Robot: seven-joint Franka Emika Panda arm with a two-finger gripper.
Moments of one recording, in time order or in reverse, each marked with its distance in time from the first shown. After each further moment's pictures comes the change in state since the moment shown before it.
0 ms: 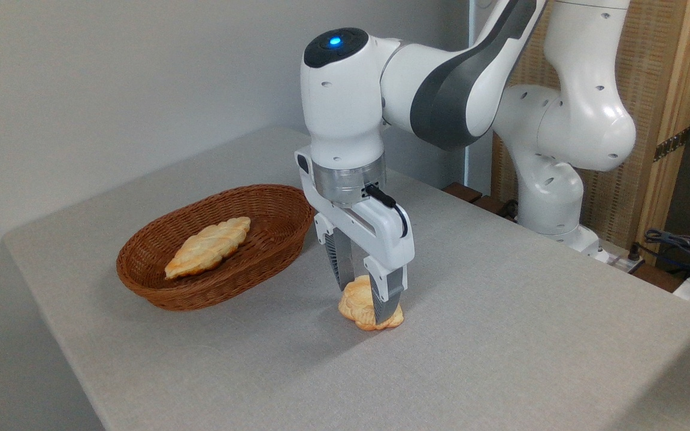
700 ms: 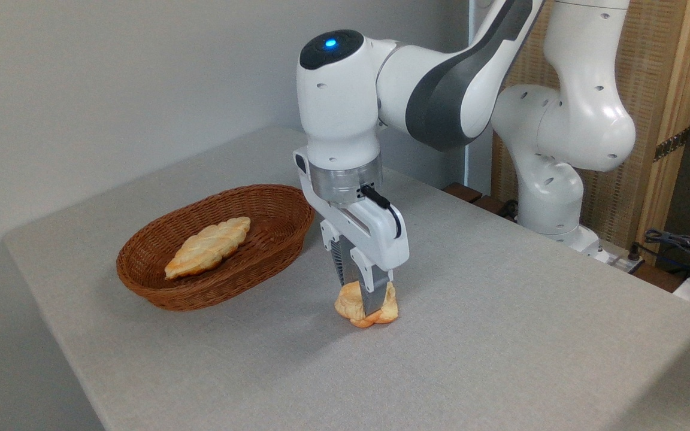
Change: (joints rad) arm -0.010 0.005 0.000 0.009 0.000 0.000 0.018
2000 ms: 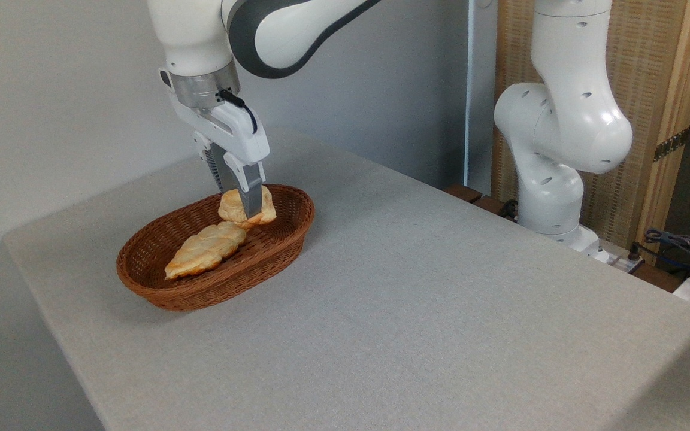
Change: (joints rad) arm -0.113 0.241 -0.301 0.470 -0.104 -0.222 -0.557
